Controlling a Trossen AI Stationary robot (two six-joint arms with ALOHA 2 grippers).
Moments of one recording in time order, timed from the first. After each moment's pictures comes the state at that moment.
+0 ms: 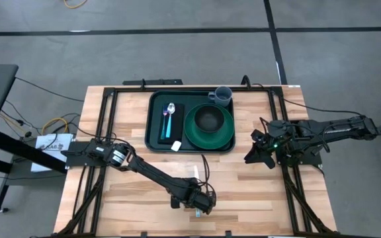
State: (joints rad) left arm -0.45 2.37 1.93 -0.85 0.01 -2.05; right arm 0.08 0.61 0.47 -0.43 -0.40 0.62
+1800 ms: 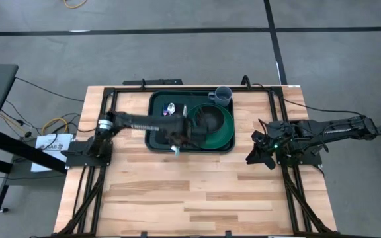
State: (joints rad) left arm -0.03 2.08 1.92 -1.43 -0.14 -1.45; right arm 0.08 0.61 0.47 -0.50 -0.40 0.59
